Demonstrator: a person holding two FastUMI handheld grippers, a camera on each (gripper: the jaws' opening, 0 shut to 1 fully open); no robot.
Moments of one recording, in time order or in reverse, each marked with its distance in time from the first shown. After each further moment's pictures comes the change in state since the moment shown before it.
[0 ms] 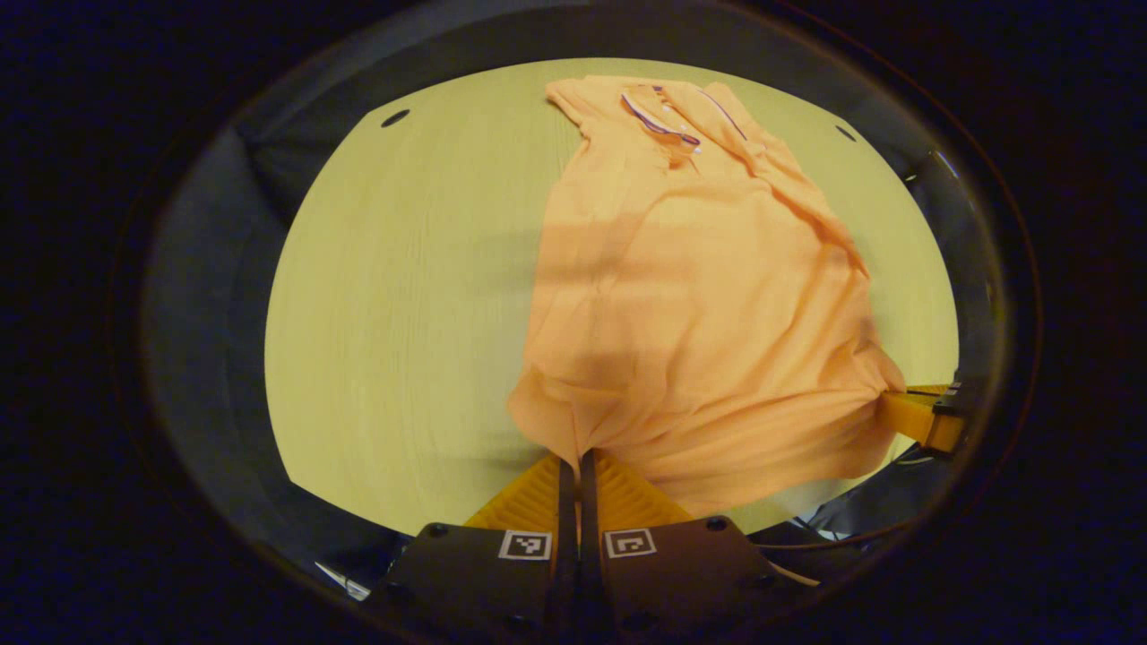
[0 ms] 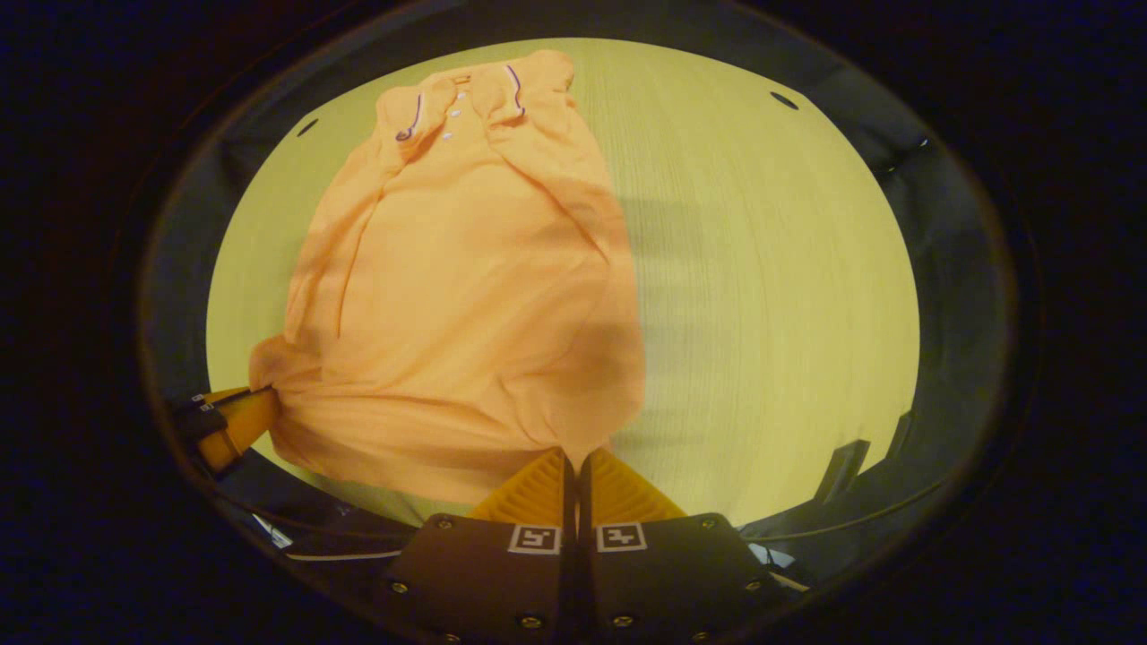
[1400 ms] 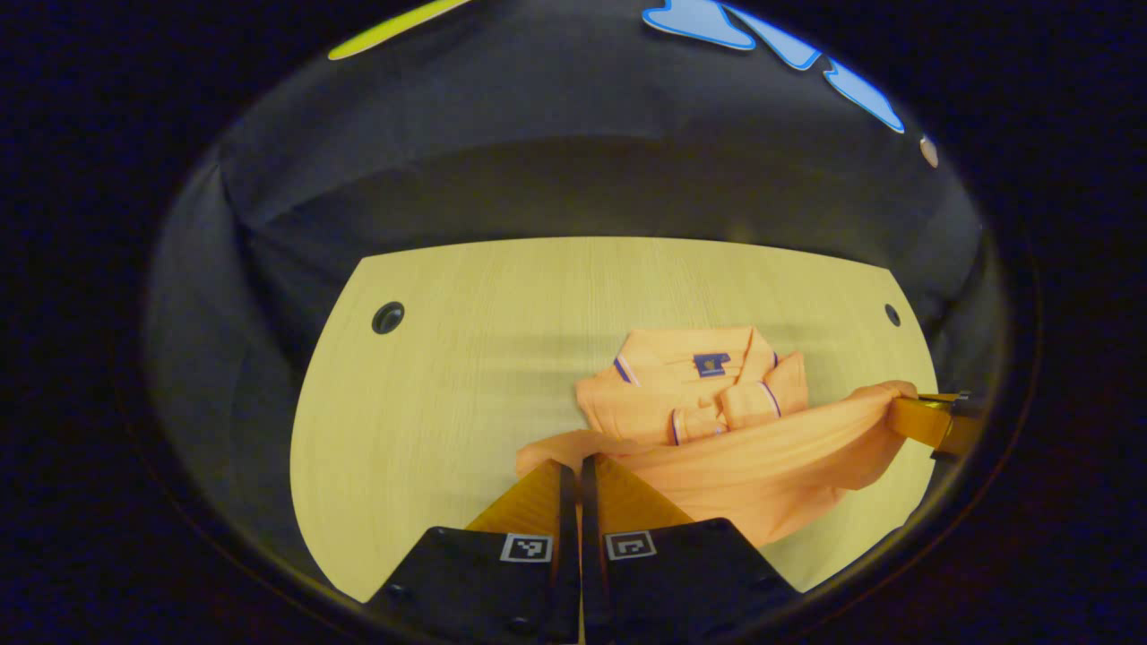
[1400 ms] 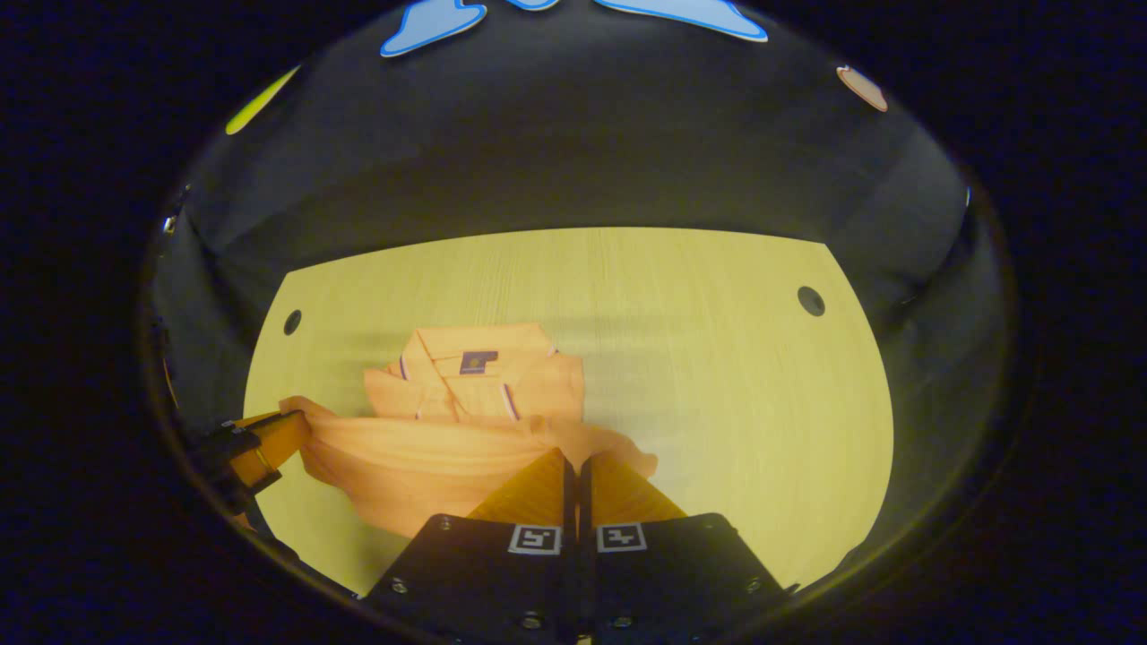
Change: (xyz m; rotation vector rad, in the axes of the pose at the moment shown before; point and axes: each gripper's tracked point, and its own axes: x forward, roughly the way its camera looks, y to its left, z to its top) left arm -0.036 0.047 0.363 -0.065 -0.427 -0.014; right arm -0.064 0.007 0.336 0.049 -0.415 0.001
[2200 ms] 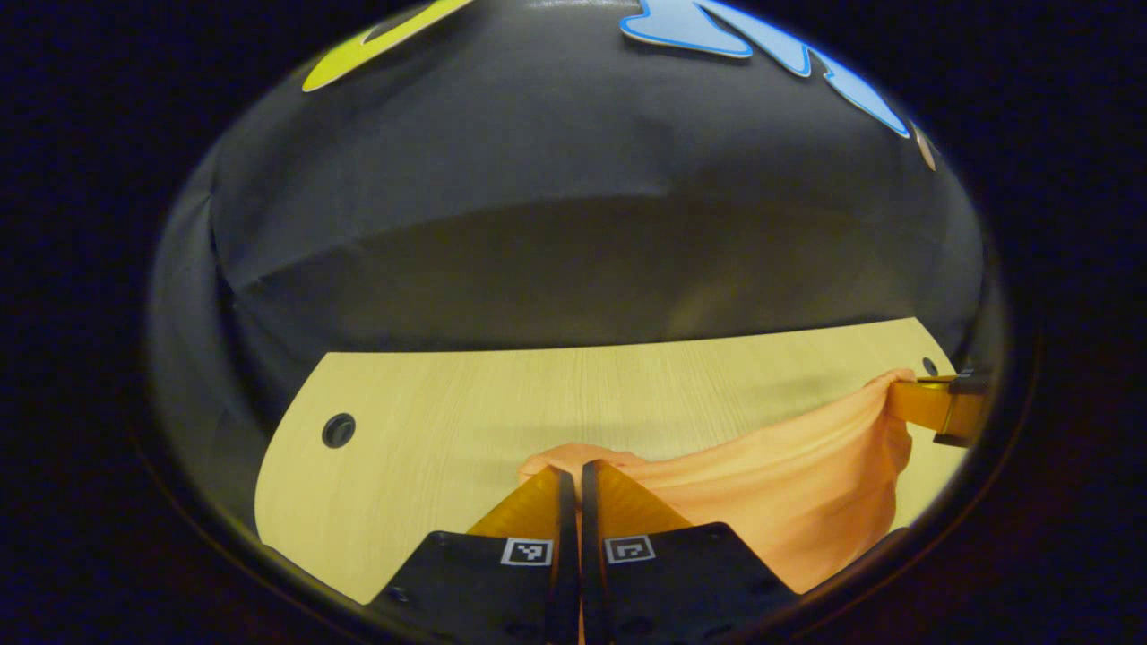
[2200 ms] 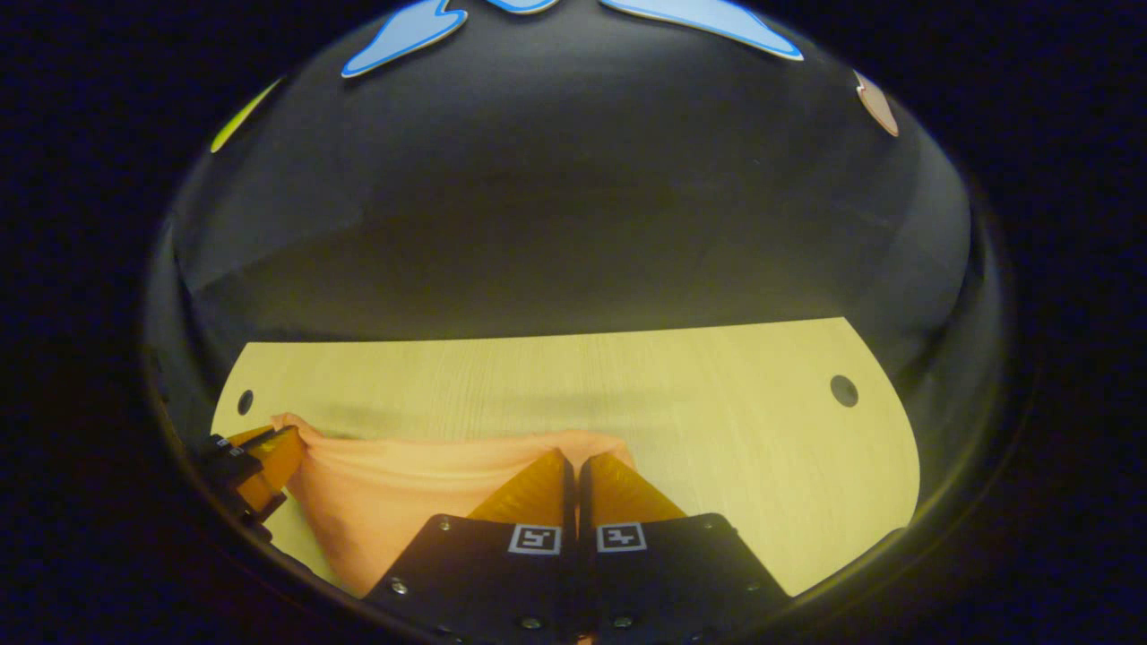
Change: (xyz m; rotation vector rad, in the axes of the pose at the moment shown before) left arm 0.102 -0.016 0.094 0.034 -0.358 -0.012; right arm 0.094 0.000 0.102 0.003 -0.341 -0.059
